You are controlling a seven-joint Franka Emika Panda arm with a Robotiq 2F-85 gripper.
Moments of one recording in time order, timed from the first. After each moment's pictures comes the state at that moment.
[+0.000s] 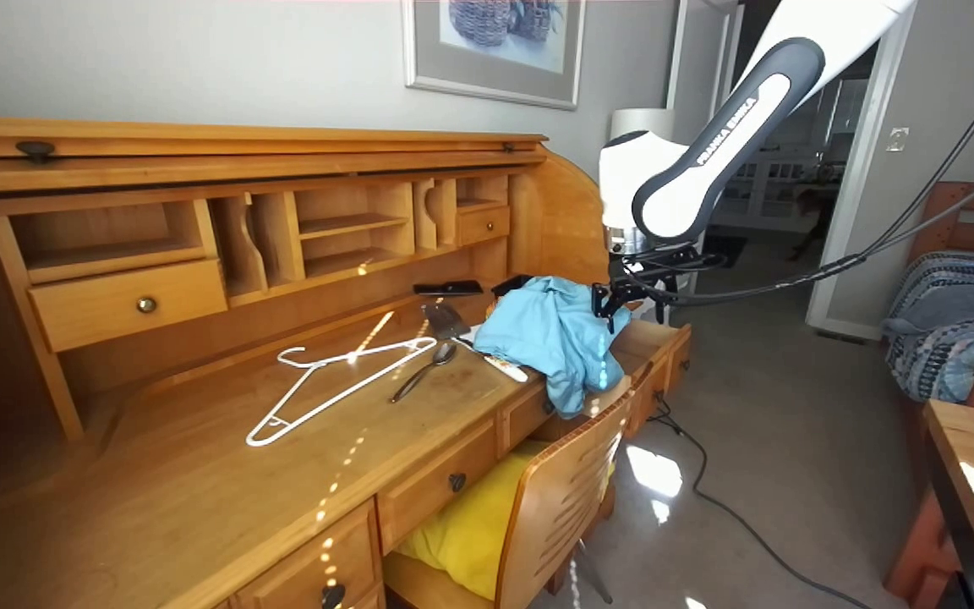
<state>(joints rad) 0.08 0.53 -0.29 -1.99 -0.22 2.48 0.96</state>
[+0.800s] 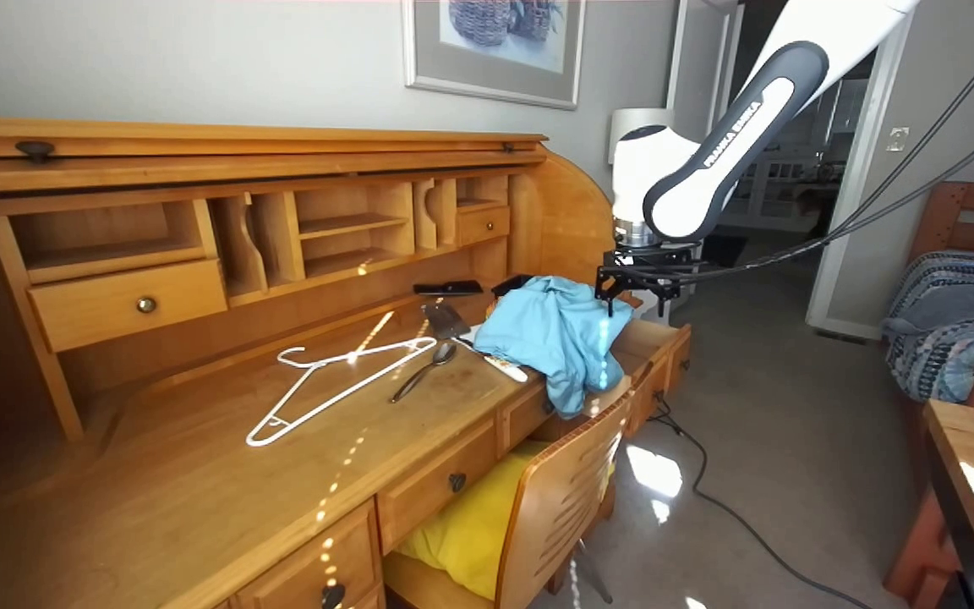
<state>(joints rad) 0.11 0.53 -0.38 -2.02 -0.22 2.60 1.20</state>
